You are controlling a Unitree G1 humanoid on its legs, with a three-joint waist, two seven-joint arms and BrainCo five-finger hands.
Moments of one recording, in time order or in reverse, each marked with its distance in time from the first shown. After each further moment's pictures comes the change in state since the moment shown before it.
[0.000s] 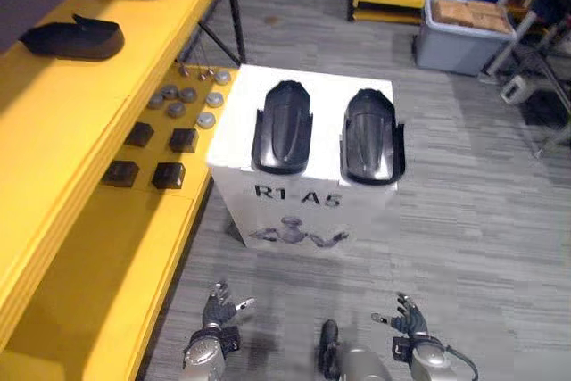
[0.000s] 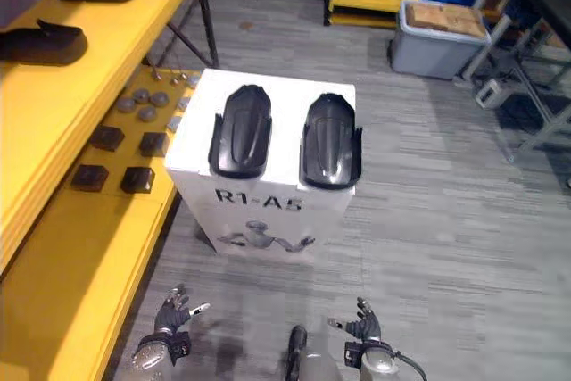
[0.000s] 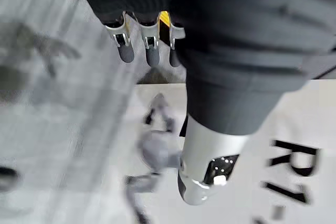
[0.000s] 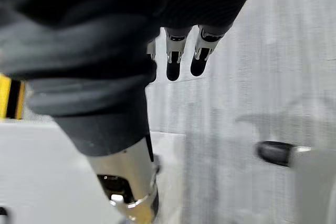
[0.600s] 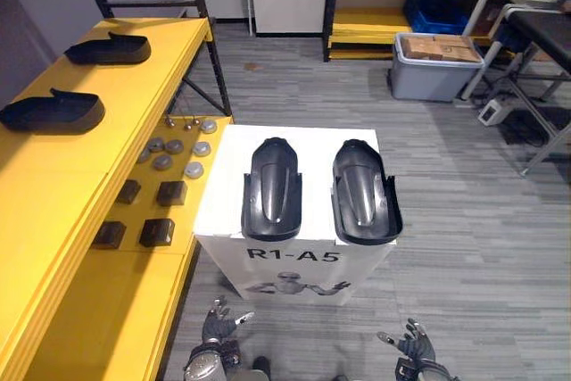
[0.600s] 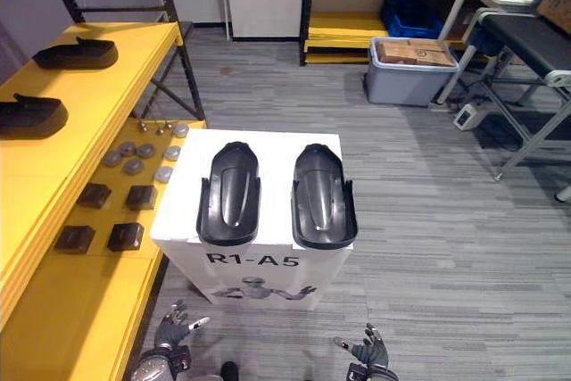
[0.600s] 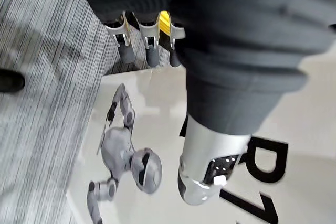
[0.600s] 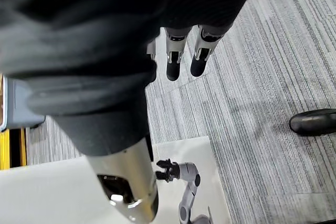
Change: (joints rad) left arm 0.040 0.043 0.004 0.062 -0.002 0.001 -0.001; right arm 0.076 0.033 -0.173 0.025 0.083 -0.003 -0.012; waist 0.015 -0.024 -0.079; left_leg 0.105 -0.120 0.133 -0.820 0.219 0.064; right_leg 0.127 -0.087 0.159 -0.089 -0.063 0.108
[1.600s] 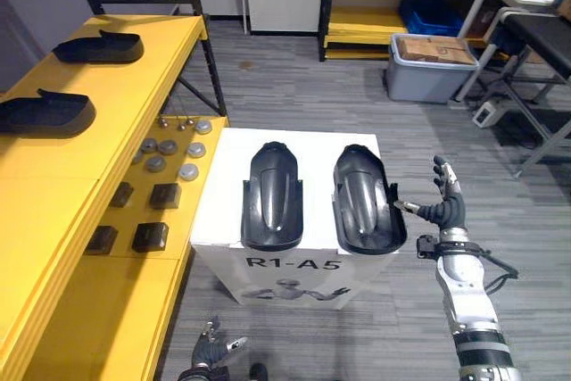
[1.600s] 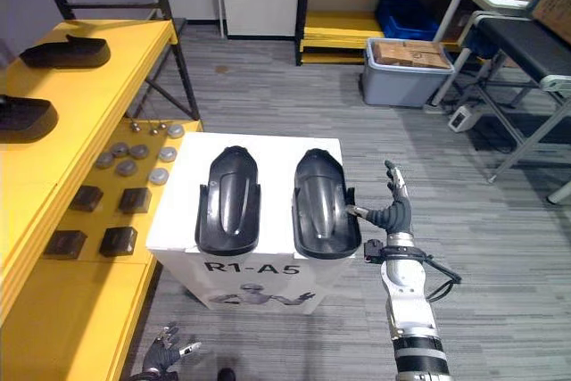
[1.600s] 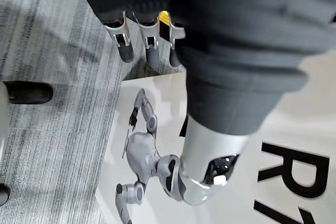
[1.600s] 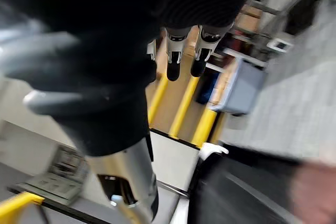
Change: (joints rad) left arm 0.105 0.009 -0.045 -0.032 0.003 -0.001 -0.041; right arm -0.321 -0.189 0.175 -0.537 -0.336 0.021 -0.082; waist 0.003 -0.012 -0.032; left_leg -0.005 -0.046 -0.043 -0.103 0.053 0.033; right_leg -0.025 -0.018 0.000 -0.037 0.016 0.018
